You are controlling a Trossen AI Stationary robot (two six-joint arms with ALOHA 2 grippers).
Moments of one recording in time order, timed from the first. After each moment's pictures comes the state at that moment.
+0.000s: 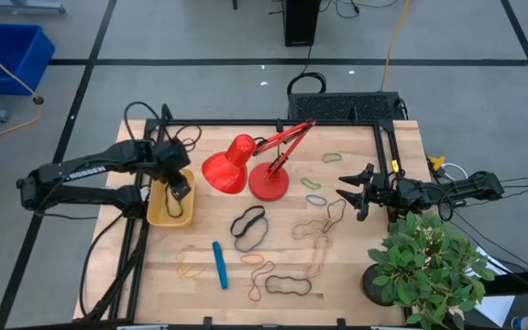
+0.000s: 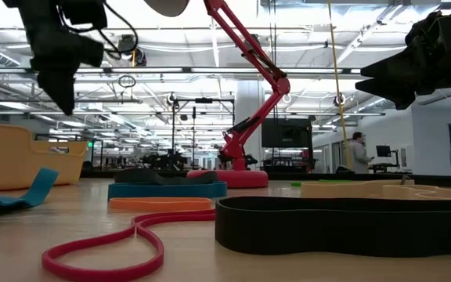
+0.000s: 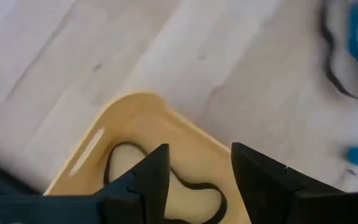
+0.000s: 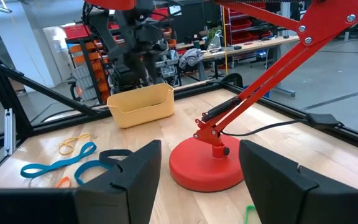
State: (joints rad) left arm 0.37 0.92 0.81 -1.08 0.04 -0.24; right arm 0.18 0.11 0.02 0.08 0.45 0.19
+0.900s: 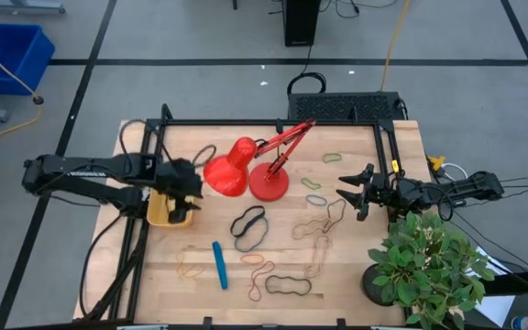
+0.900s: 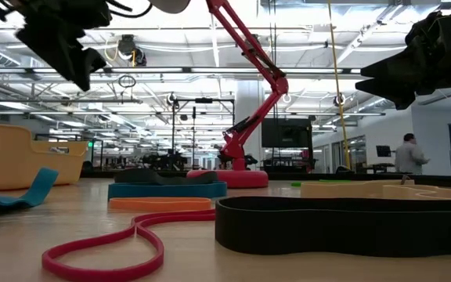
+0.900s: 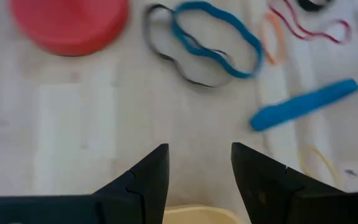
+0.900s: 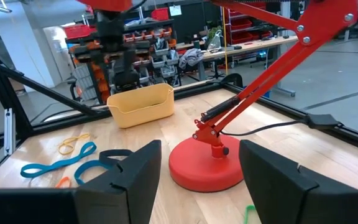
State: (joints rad) left arm 0.02 0.97 0.82 -0.86 0.17 0.03; right arm 0.18 0.11 0.02 0.08 0.45 0.19
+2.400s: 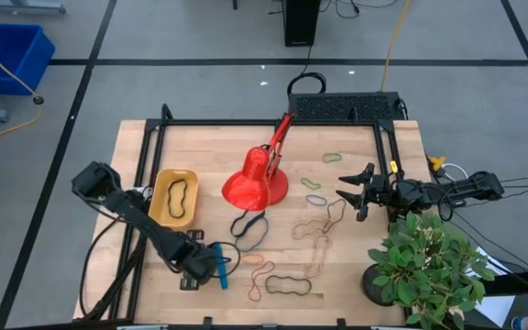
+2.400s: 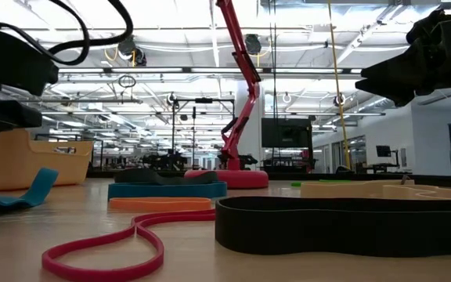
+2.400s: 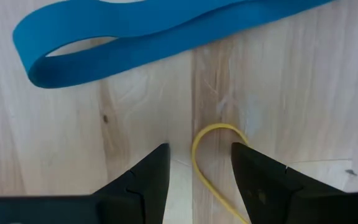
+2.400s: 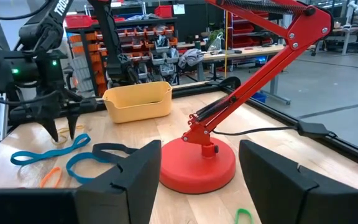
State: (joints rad) left arm -0.65 1.70 0.90 -0.65 0.04 -0.65; right arm 0.18 0.11 0.02 0.07 0.45 0.11
